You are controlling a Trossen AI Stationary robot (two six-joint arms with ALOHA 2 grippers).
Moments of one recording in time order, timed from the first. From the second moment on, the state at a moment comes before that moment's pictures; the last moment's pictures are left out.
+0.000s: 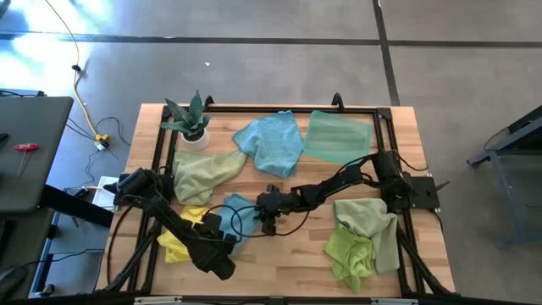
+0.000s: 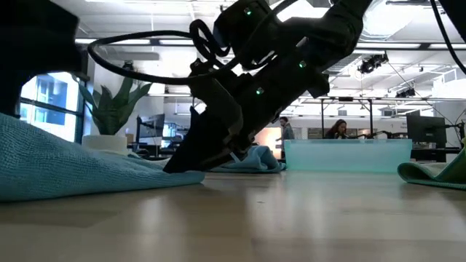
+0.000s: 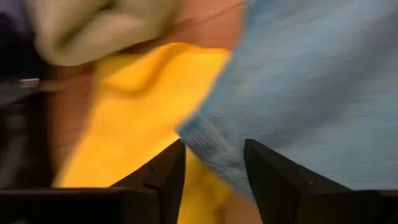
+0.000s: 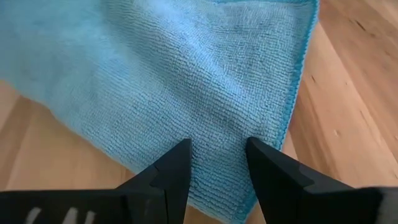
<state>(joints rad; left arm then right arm) -0.61 2.00 1.39 -1.41 -0.20 -2.03 0.18 2.16 1.21 0.22 0.05 0.31</state>
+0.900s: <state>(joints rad) -0.77 1.93 1.39 -1.31 -0.48 -2.04 0.26 1.84 1.21 -0.21 -0.06 0.42</state>
